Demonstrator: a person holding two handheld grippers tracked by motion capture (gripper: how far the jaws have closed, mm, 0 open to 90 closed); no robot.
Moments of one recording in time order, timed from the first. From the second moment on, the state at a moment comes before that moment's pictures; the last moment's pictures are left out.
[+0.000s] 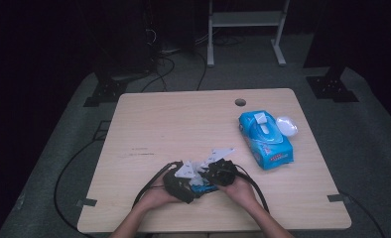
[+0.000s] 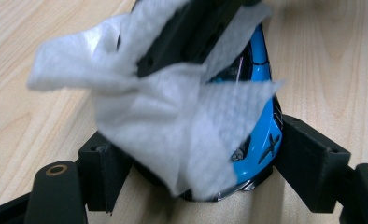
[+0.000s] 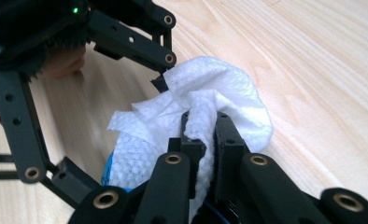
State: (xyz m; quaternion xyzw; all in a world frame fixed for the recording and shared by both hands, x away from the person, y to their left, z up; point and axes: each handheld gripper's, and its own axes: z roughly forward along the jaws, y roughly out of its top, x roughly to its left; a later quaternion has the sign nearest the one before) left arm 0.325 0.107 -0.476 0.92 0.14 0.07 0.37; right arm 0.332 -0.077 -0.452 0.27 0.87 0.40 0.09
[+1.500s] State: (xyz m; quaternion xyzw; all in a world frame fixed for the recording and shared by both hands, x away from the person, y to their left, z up) left arm 0.326 0.108 -0.477 0.92 0.14 0.07 0.37; right arm 0.335 -0.150 -0.445 0.31 0.87 0.37 0.14
